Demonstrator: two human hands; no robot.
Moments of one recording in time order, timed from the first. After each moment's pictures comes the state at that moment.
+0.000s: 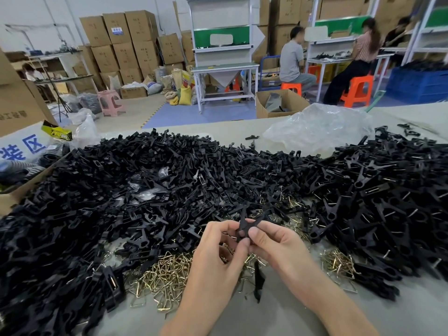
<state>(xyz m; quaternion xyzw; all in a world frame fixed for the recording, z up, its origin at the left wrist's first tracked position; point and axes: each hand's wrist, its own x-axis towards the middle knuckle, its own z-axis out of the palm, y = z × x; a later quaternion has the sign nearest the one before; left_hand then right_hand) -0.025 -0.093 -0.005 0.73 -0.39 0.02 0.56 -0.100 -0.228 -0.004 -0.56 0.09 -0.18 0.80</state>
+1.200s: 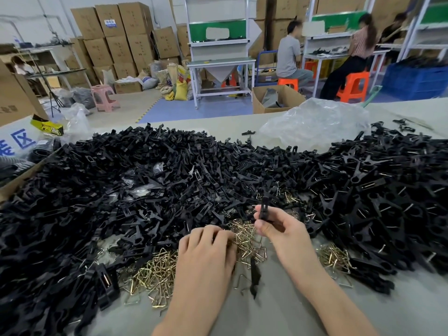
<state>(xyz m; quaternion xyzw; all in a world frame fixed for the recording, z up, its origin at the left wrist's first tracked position) -0.021 -0.089 -0.012 0.86 -0.42 0.20 0.19 -0.097 -0.247 -0.016 -0.67 0.23 -0.29 0.65</state>
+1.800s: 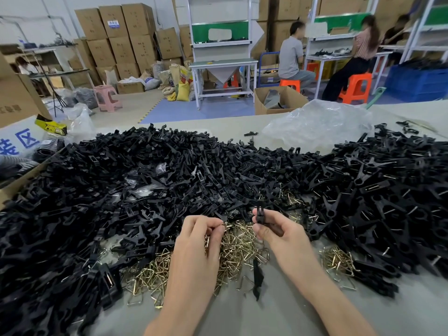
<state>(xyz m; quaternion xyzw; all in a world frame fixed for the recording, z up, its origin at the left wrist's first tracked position) -0.011 -0.080 0.001 0.82 -0.33 0.08 0.45 -0.096 -0.242 -0.016 -0.71 0.19 -0.29 0.62</state>
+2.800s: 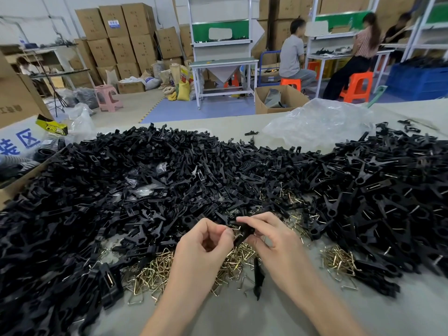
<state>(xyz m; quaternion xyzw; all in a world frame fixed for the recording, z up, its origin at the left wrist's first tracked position) -0.015 -0.080 0.017 0.74 -0.28 -0.10 0.60 -0.102 -0.229 -0.014 -0.85 0.12 -0.30 0.41</state>
